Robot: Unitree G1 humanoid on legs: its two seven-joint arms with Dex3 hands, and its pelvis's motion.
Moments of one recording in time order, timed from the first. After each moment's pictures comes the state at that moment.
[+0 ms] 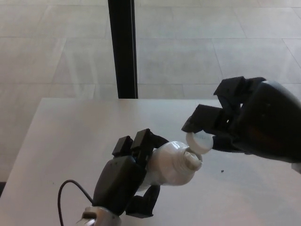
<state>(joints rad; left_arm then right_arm) -0.15 0.18 -0.35 0.10 0.57 -0.20 0.17 -0.50 -0.78 0.27 -0.14 -0.87 -0.60 -0.28</state>
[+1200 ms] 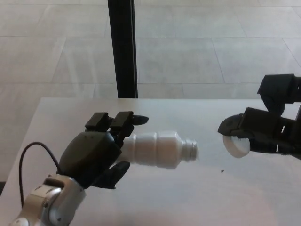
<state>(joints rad) -0.26 0.47 -0.31 -0.04 0.64 -0.08 -0.05 -0.40 -0.84 0.08 0.00 -0.92 -0.93 -0.58</state>
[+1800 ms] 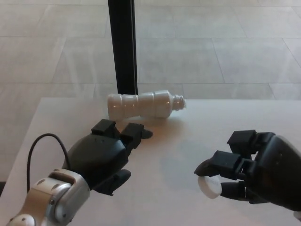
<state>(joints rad) -0.27 0.51 -0.40 -0.16 0.77 0.08 -0.28 -0.26 -0.62 0.22 0.15 -0.97 -0.79 -0.49</state>
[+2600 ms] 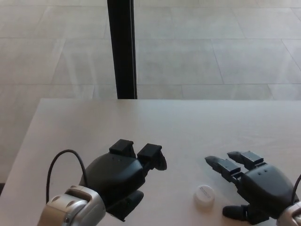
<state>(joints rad) -0.20 0.44 -0.44 -0.23 0.81 0.11 -0.37 -0.35 -0.48 0.33 0.62 -1.03 -0.43 -0.34</state>
